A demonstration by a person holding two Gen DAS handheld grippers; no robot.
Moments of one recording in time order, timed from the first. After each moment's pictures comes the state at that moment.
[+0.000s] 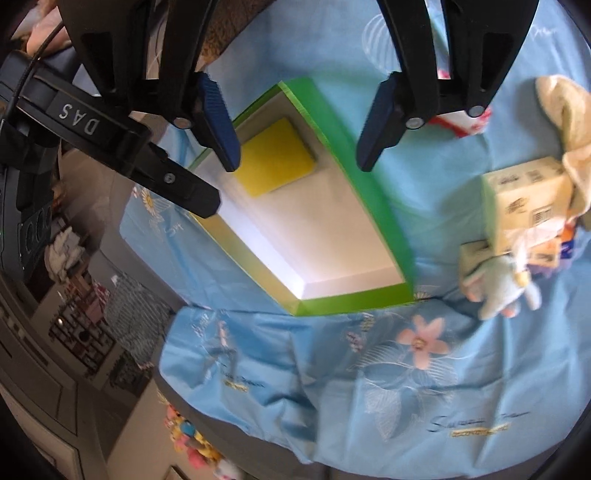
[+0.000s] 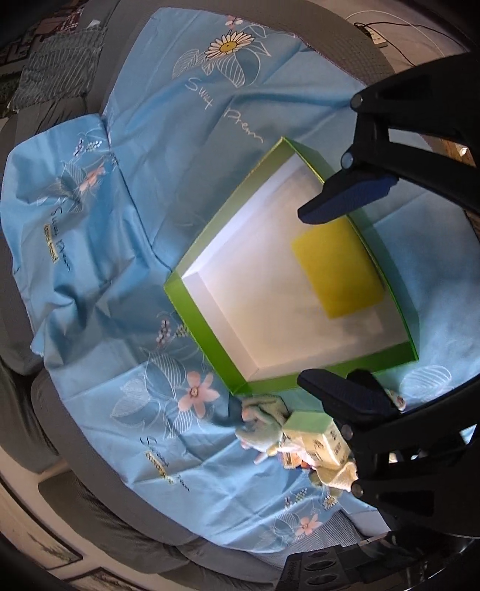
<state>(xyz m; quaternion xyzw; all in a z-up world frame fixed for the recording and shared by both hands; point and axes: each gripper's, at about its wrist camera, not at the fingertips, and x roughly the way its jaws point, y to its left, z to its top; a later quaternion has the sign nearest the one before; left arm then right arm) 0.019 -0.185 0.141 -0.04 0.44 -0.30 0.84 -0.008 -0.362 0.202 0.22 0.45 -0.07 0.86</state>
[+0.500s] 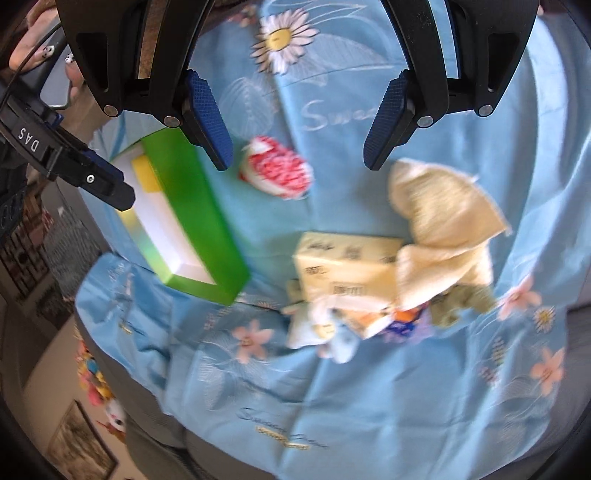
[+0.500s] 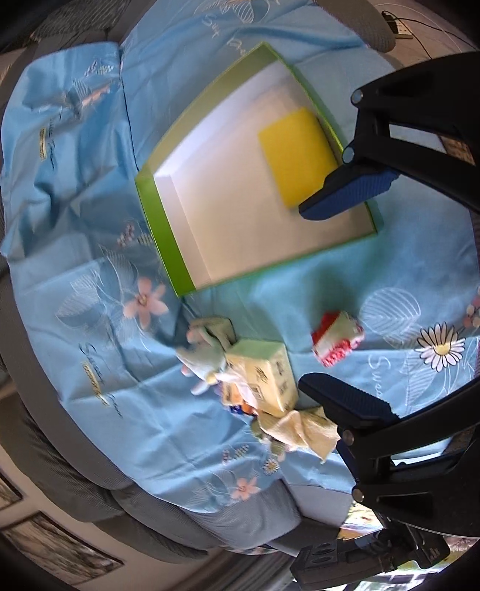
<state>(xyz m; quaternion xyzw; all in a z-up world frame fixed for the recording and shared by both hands) -0.008 -0.021 0.108 -0.14 0.46 -0.14 0.87 0.004 -0.262 0.196 0.18 0.49 0.04 0.85</state>
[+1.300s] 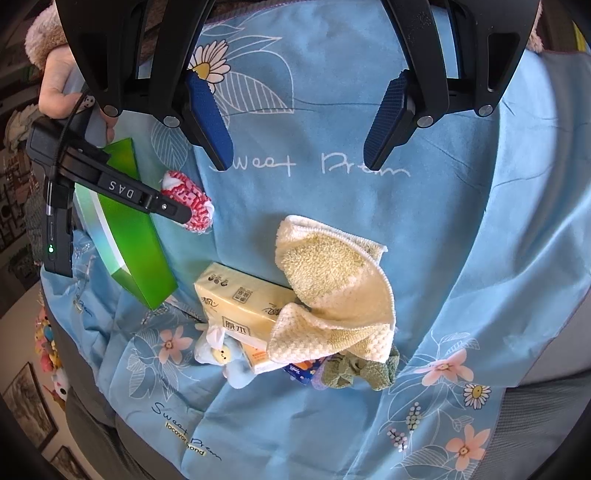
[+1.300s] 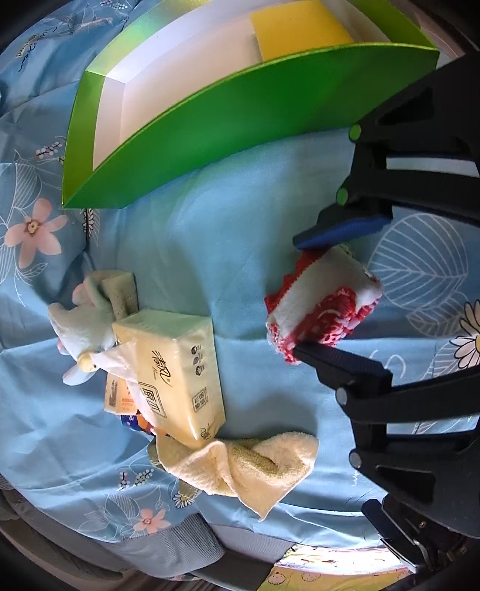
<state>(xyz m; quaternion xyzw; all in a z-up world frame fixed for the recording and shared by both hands) -0.042 0.047 0.057 -0.18 0.49 -0.07 0.85 0.053 -0.177 0.098 0.09 0.59 0.09 0.79</state>
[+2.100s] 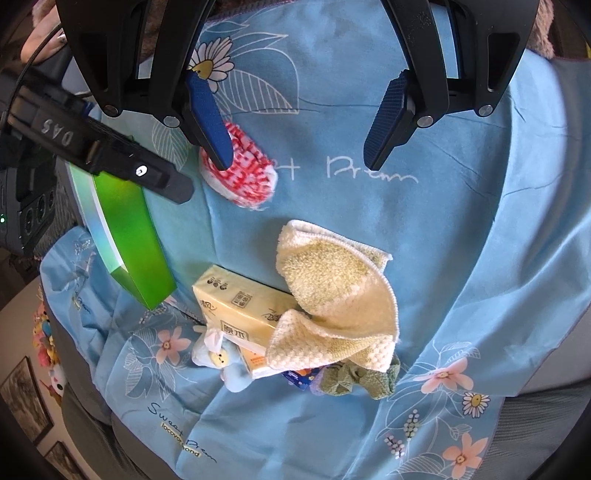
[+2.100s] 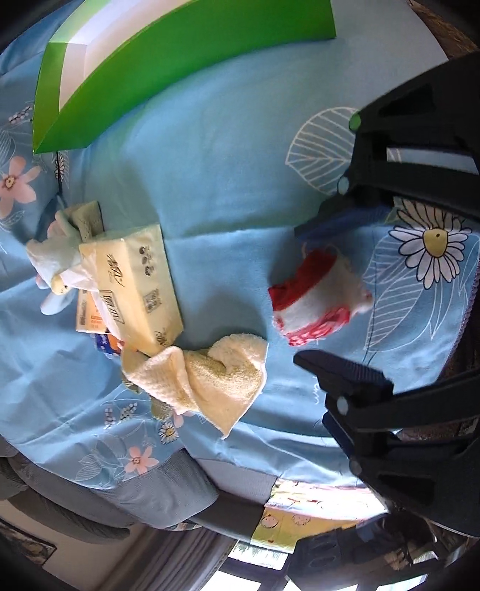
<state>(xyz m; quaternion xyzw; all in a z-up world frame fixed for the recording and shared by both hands) -0.041 0.042 0.054 -0.20 0.49 -0.08 0.84 0.017 -0.151 0.119 0.19 0.60 0.16 0.76</state>
